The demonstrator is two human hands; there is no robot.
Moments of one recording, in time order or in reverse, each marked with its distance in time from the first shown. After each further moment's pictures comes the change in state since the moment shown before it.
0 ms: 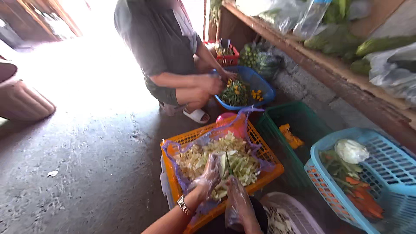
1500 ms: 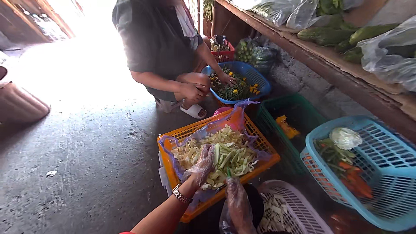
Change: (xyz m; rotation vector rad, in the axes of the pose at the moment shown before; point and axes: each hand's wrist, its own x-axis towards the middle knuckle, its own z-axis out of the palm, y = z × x) left_hand 0.003 -0.006 -0.006 -0.099 0.042 0.004; right_hand -0.042 0.021 0.017 0.096 0.255 -0.348
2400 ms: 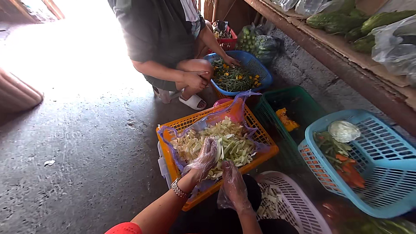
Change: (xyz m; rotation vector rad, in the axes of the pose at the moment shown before) left_hand -0.015 0.009 0.003 -0.004 -0.096 -0.022; right_hand 0.026 -0.016 0.001 -0.235 -0.173 0.165
